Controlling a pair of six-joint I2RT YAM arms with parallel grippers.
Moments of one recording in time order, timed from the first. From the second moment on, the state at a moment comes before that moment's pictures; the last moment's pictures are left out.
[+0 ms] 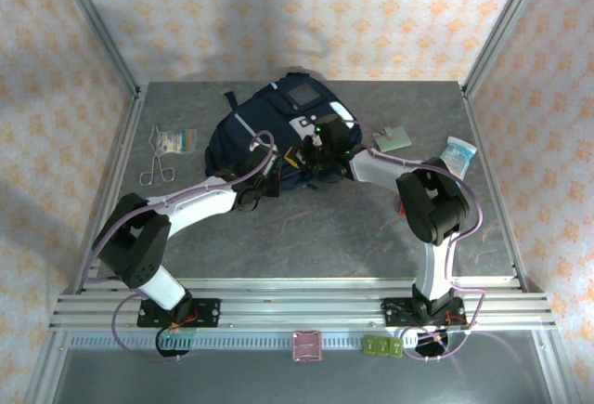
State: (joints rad) left arm -0.58 1.59 0.96 -0.28 -0.20 -0.45; right arm 0.55 1.93 1.25 0.01 -0.47 1.20
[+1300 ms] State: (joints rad) left arm -0.68 1.62 1.00 -0.20 -0.16 -0.47; right arm 0.37 1.86 1.26 -0.18 -0.40 1.07
